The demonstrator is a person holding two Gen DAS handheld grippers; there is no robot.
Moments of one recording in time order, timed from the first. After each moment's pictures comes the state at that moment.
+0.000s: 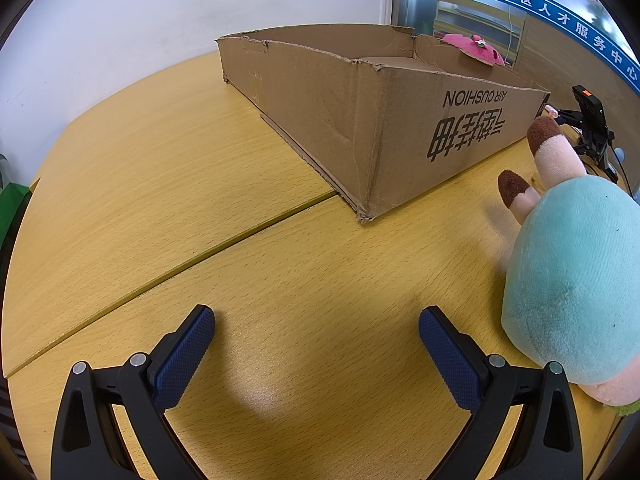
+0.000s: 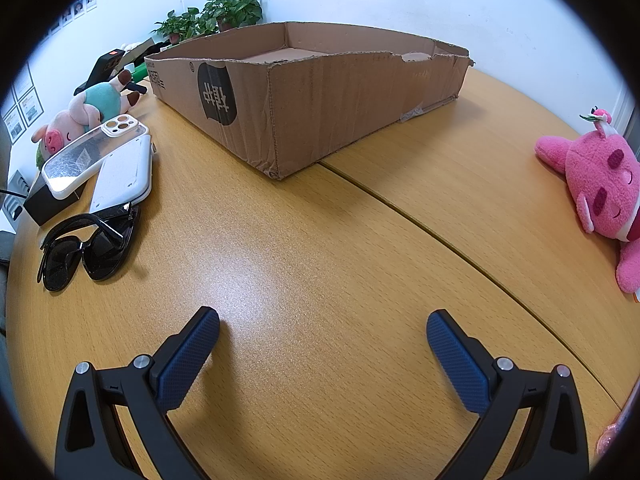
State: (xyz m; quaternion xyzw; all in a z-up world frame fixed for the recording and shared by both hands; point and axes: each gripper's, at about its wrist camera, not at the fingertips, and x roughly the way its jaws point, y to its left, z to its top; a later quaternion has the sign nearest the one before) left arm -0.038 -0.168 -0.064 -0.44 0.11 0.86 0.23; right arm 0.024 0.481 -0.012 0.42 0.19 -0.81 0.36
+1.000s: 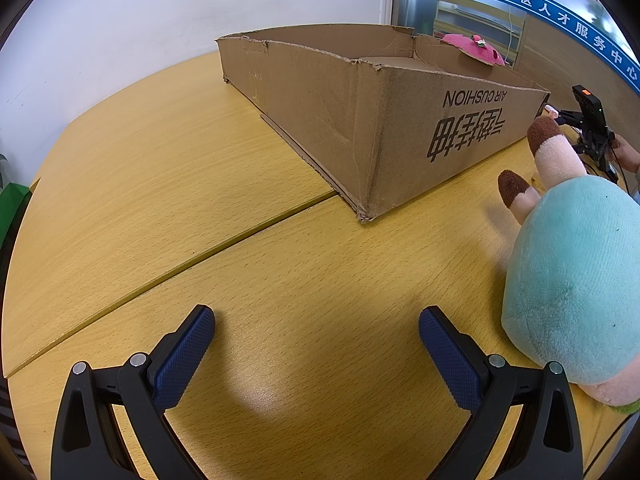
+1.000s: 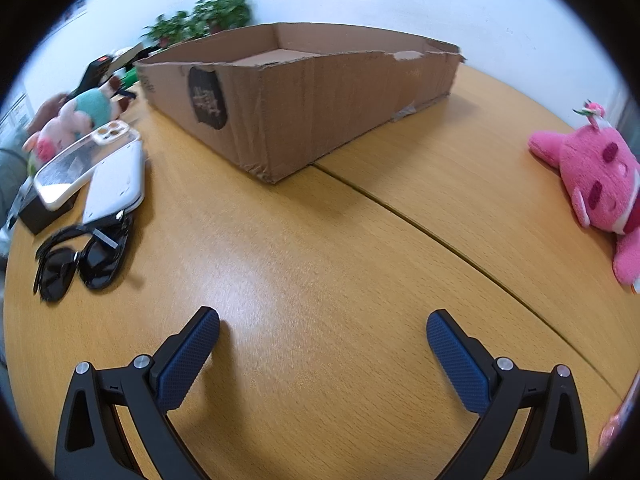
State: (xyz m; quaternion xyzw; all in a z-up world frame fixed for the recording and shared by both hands) left arm -0.038 -0.166 -0.065 -0.44 0.11 0.86 0.23; right arm 0.030 0.481 -0.019 0.42 0.17 -0.83 0.33
